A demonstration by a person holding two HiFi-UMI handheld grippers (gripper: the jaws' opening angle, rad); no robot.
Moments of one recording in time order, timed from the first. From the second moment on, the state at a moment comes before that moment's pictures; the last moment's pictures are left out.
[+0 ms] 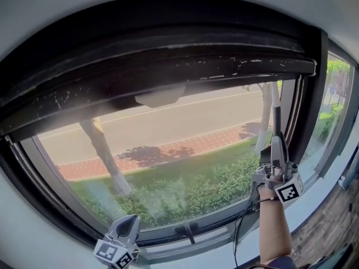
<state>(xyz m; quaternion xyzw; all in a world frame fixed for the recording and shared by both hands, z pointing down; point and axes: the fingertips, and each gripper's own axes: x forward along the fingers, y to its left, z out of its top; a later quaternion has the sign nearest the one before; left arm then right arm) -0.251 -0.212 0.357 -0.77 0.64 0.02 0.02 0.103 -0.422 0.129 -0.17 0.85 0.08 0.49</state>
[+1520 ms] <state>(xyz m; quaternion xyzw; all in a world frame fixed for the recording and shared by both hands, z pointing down) -0.253 -0.176 0.391 -0.77 0.64 0.04 -0.04 0.099 -0.410 0.187 -0.23 0.87 0.01 0.44</state>
